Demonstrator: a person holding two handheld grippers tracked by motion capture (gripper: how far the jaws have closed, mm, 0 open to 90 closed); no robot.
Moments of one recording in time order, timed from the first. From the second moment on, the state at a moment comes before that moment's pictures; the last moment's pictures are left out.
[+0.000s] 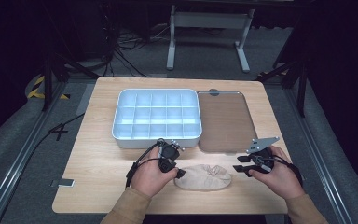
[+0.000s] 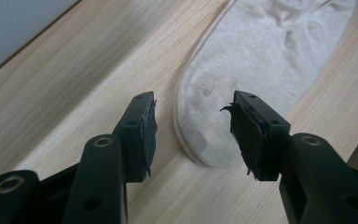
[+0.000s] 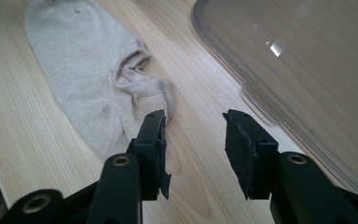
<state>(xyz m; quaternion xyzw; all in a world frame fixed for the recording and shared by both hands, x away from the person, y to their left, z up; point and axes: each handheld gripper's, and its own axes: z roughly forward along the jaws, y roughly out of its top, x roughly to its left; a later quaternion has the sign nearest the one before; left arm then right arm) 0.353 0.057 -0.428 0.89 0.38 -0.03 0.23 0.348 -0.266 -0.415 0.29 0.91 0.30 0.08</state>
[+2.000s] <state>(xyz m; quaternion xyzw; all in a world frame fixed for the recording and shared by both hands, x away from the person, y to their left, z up) 0.341 0.050 -0.426 0.90 0.40 -0.06 0.18 0.316 -0.163 -0.456 0.19 0.92 0.34 0.05</state>
